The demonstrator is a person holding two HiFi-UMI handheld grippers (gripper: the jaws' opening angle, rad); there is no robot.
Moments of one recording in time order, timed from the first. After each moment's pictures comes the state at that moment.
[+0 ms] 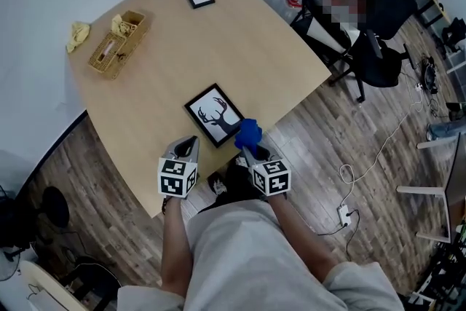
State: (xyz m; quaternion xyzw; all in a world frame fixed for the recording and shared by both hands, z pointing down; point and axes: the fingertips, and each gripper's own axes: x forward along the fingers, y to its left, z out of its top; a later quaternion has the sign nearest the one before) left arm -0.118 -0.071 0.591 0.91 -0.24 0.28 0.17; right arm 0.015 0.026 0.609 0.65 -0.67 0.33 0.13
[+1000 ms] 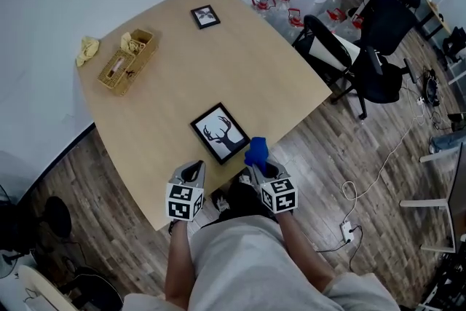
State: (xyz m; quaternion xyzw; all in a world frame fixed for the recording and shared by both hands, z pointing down) left arm -0.126 -0.050 0.583 0.91 -0.25 0.27 0.17; right arm 0.031 0.035 0.594 0.66 -0.67 0.29 0.17
